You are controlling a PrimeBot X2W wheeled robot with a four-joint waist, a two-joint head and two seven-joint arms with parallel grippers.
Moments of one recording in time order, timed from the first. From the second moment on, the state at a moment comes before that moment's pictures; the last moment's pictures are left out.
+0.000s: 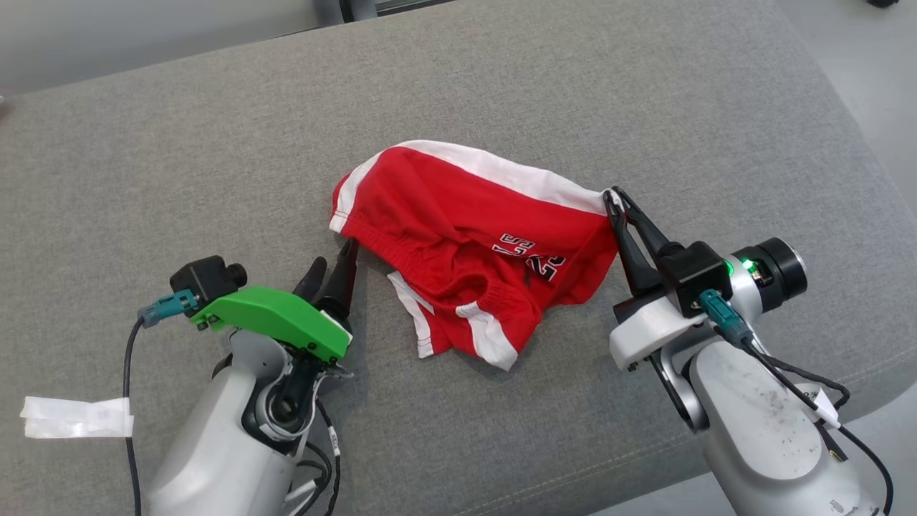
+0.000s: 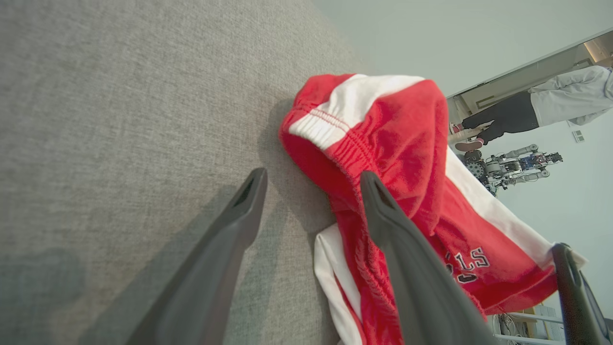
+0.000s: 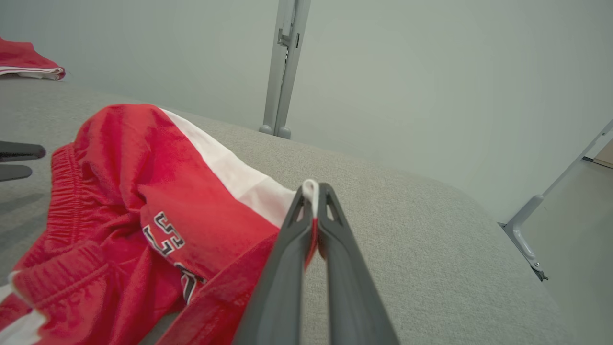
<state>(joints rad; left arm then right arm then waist) -0.42 0.03 -0.41 0.46 -1.13 0.04 -0.01 -0.32 -0.10 0.39 0.29 -0.07 -0.08 -0.25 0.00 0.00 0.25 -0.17</state>
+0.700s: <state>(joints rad) -0.53 0.03 -0.40 0.51 -1.42 0.03 0.00 -0.32 -0.10 0.43 0.28 -0.07 -0.07 -0.25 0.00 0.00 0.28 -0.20</state>
